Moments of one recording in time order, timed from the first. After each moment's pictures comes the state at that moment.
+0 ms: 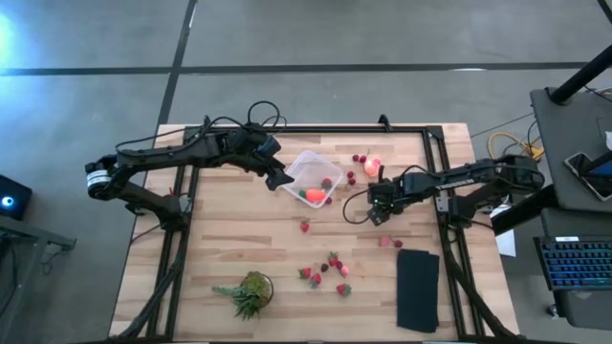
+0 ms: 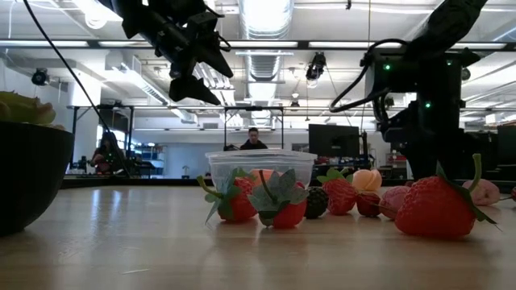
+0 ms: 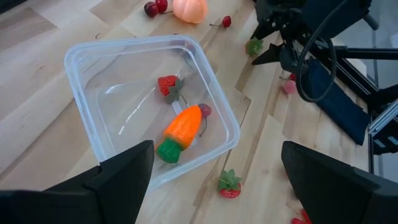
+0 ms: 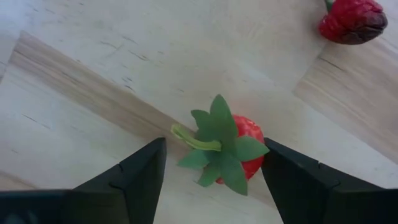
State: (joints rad) left arm 0.38 1.31 1.02 -0.39 0.26 -0.39; right arm -0.12 1.42 0.63 -0.69 0.08 0.88
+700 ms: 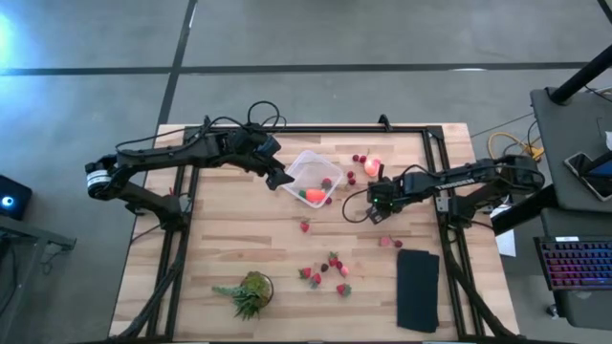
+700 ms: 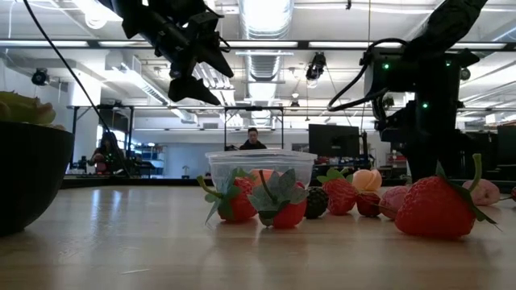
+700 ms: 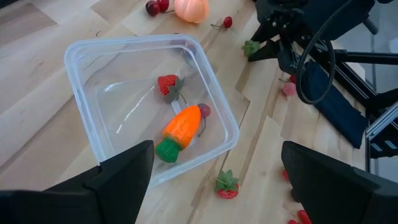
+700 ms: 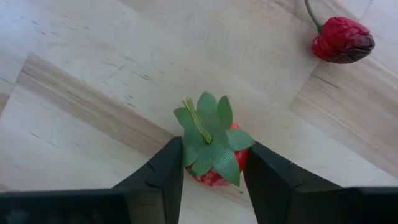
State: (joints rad) left arm 0.38 1.31 1.02 -0.39 0.26 -0.41; right arm -0.12 1.41 0.63 -0.67 0.11 0.88
